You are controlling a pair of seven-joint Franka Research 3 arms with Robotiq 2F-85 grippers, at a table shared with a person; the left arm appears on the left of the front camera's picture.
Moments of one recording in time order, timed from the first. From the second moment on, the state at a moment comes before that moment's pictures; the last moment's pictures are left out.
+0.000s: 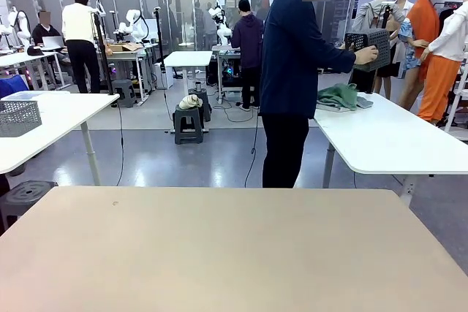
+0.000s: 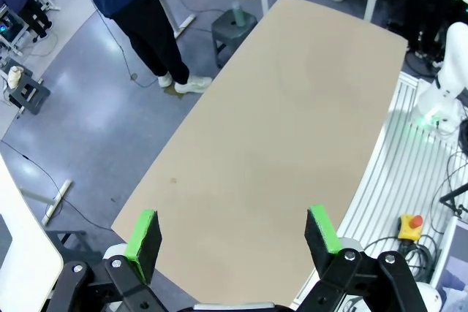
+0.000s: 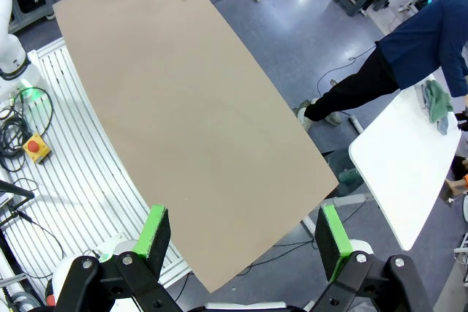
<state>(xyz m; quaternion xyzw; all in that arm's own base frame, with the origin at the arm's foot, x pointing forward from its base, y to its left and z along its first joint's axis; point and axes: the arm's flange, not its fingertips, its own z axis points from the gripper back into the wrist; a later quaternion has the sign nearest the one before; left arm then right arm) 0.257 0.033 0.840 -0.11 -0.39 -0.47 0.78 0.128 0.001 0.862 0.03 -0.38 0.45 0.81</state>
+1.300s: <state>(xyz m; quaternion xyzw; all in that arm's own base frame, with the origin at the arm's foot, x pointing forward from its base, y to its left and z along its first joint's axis) 0.261 0.024 0.842 -0.11 -0.34 -0.49 0.79 0.128 0.001 0.862 0.03 -0.38 0.45 0.81</state>
